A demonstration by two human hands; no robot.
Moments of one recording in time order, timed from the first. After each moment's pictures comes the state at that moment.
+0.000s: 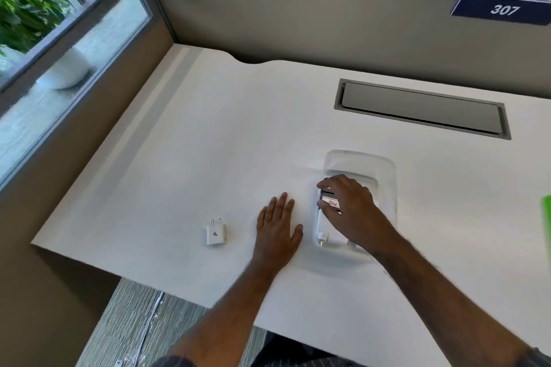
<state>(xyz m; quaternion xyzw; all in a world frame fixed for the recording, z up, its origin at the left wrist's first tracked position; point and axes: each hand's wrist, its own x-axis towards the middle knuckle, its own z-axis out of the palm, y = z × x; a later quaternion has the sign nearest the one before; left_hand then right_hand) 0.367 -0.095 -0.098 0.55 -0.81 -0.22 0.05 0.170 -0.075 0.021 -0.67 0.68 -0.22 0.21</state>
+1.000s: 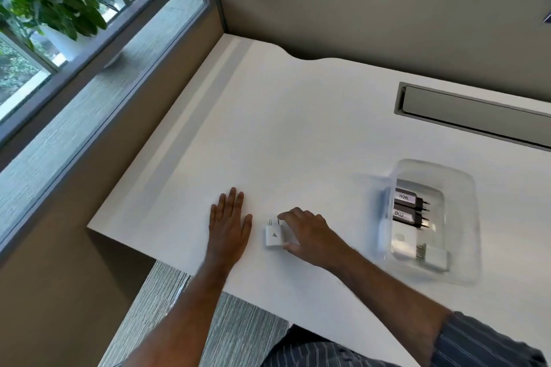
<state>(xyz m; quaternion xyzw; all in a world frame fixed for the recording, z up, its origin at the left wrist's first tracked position) 0.598 -0.155 -0.101 0.64 -0.74 -0.17 0.08 0.367 -0.121 -0.042 -0.77 0.58 -0.02 0.29</state>
